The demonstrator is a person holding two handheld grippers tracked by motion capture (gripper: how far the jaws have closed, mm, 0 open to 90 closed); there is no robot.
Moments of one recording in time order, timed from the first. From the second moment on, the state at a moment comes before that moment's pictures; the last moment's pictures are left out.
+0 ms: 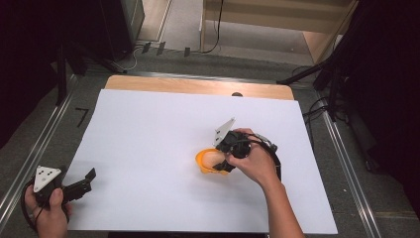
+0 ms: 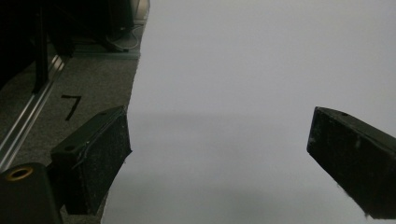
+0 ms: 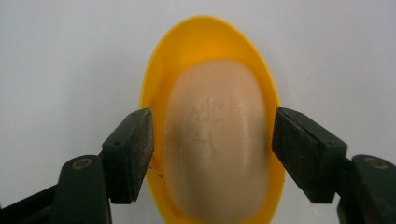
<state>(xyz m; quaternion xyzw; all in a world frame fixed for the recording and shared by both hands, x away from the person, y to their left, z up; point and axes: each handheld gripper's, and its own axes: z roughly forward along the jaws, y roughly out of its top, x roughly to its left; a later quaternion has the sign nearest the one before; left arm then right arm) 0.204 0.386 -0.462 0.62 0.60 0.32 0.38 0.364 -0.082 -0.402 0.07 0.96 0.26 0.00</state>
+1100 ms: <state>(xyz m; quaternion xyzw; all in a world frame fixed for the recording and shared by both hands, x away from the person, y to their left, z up) 0.205 0.386 -0.463 0.62 0.60 0.32 0.38 0.356 -0.158 -0.398 0.18 0.94 0.29 0.04</state>
